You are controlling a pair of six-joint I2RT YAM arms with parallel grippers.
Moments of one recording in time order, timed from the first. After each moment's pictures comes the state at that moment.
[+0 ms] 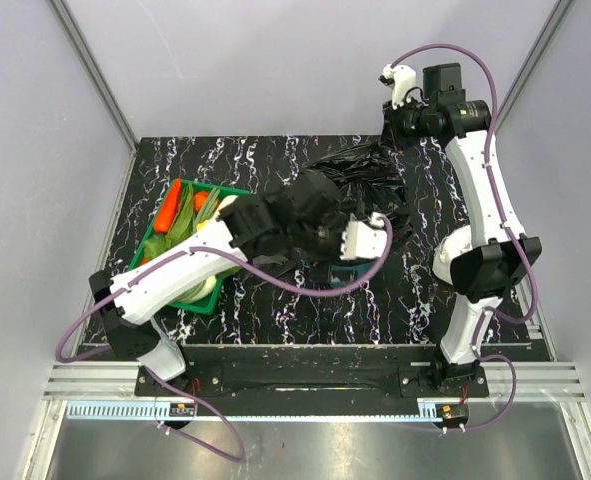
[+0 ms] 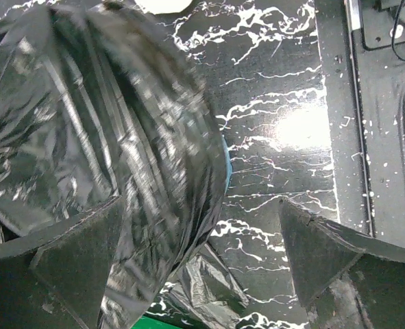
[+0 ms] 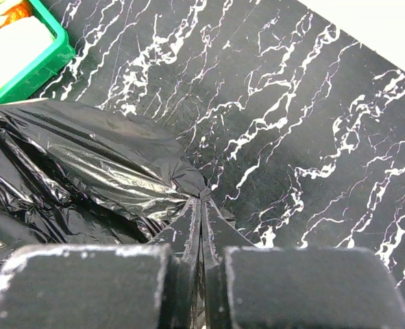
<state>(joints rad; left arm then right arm) -1.01 1.58 1.80 -0.95 0.31 0.65 0.18 1.90 2.22 -1.01 -0.40 -0.26</state>
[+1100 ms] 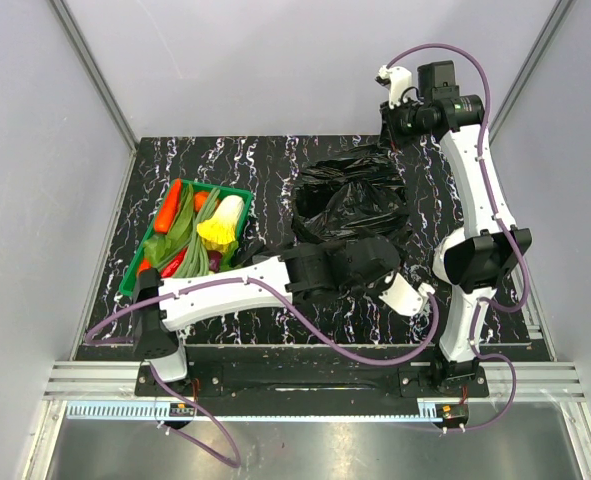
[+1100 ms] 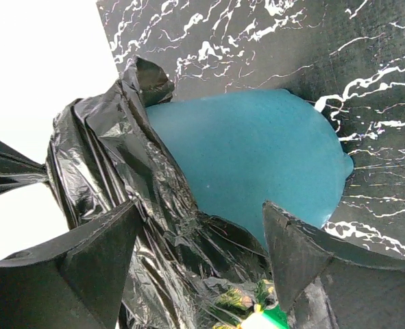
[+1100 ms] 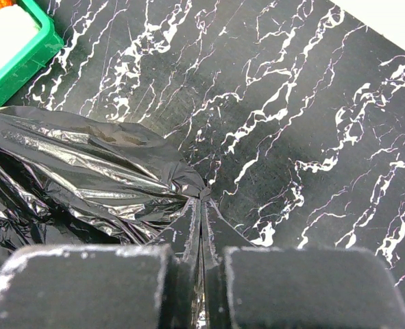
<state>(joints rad) -1.32 1.72 1.70 -0.69 -0.33 0.97 0.18 2.00 2.34 -1.09 -0.38 -0.26</state>
